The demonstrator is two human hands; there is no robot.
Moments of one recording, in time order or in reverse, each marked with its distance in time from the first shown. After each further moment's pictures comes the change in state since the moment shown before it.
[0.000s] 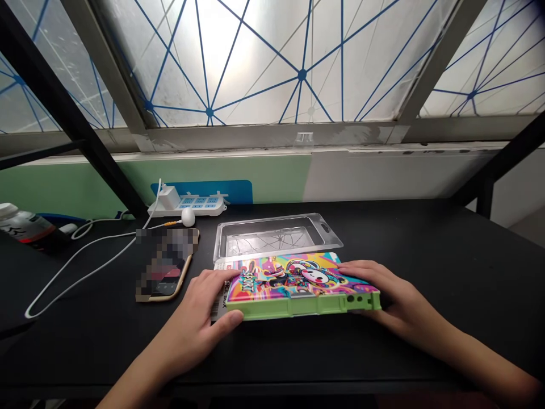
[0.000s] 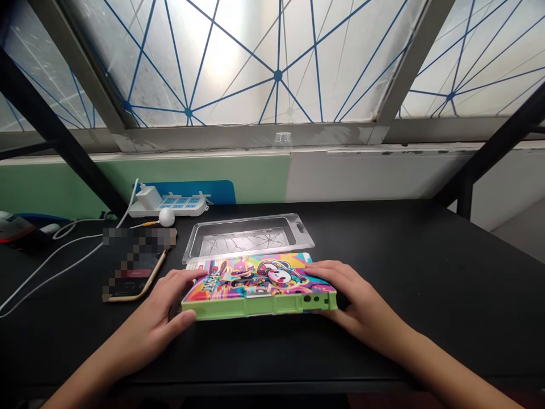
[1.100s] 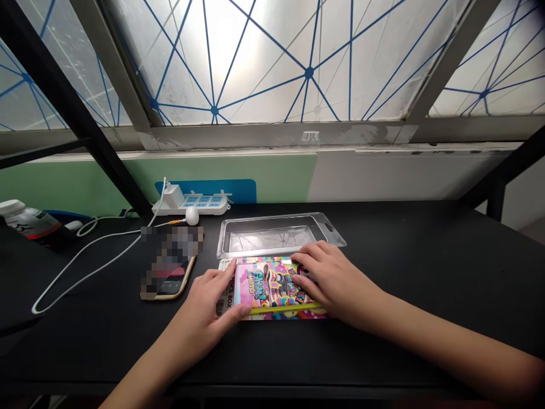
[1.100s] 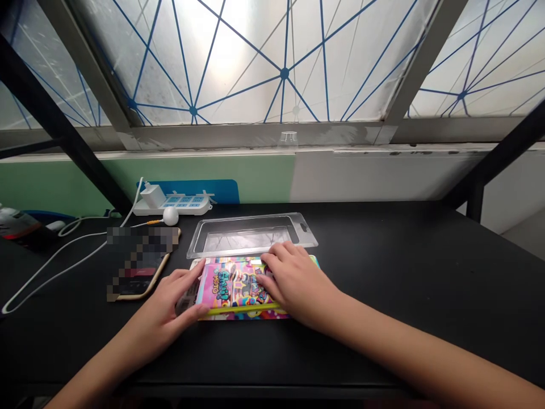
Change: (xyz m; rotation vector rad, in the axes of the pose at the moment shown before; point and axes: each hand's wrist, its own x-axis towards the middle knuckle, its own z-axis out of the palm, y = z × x) left_hand 0.003 -0.009 0.008 0.036 0.043 -0.071; right_hand 0.094 -0.069 0.044 -0.411 -0.134 -0.174
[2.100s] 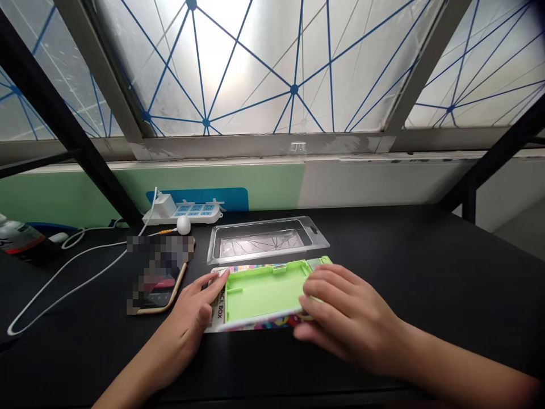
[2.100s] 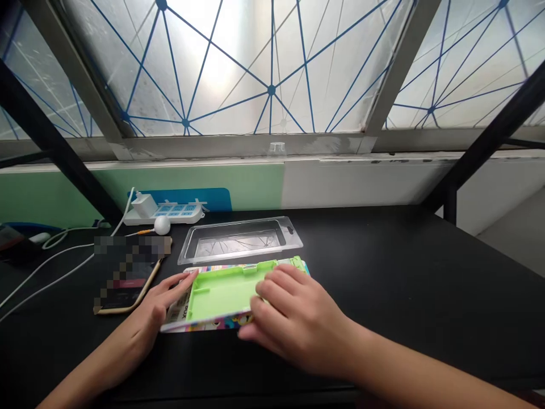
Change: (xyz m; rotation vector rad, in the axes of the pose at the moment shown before) left_hand -0.004 -0.011 -0.007 -0.042 -0.029 0.053; right_hand -0.026 -0.019 -0.033 0.068 0.358 -0.372
